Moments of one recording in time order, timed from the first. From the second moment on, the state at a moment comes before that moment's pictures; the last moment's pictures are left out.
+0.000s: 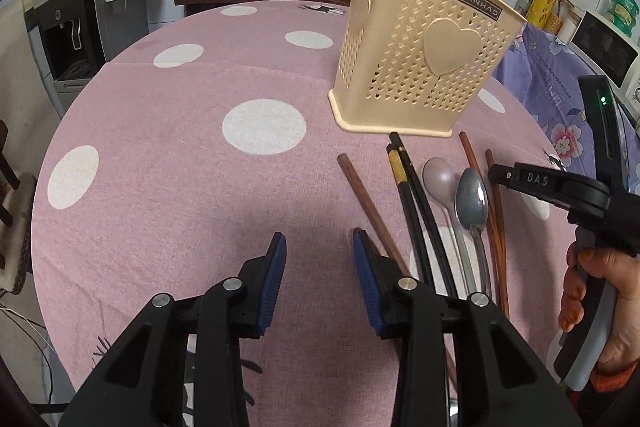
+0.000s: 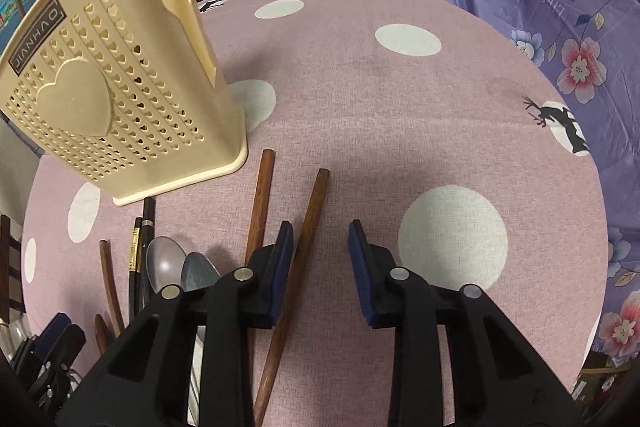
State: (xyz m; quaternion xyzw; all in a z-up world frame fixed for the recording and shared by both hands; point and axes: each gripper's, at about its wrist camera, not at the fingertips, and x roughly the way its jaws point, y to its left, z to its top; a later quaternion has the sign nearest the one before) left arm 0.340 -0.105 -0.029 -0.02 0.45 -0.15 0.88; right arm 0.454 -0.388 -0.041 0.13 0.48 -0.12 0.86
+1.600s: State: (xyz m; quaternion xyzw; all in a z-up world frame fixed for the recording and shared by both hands) left arm 0.407 -0.190 -0.040 0.04 0.50 -0.15 0.85; right arm 0.474 -0.395 -0.041 0.15 0.47 -0.13 0.86
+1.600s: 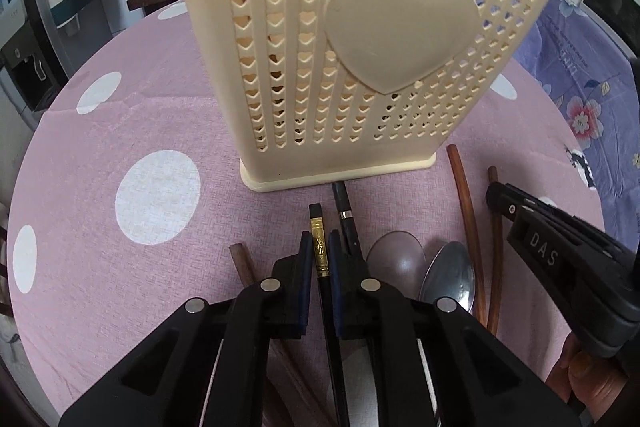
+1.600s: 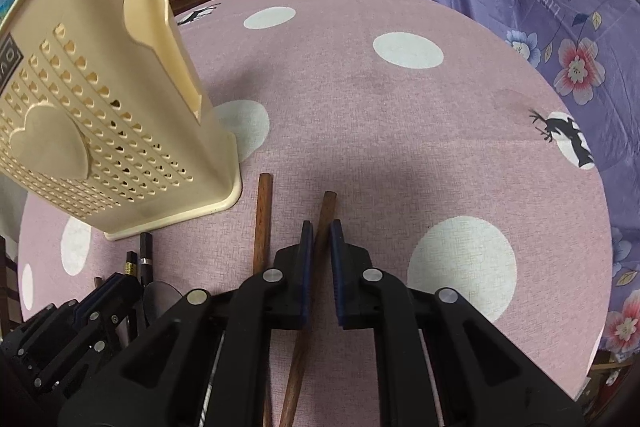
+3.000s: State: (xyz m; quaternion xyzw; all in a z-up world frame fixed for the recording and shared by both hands) left arm 0.351 -0.118 0.126 -0.02 0.31 -0.21 0.93; right arm 0.370 -0.409 0.156 0.11 0.29 -0.01 0.95
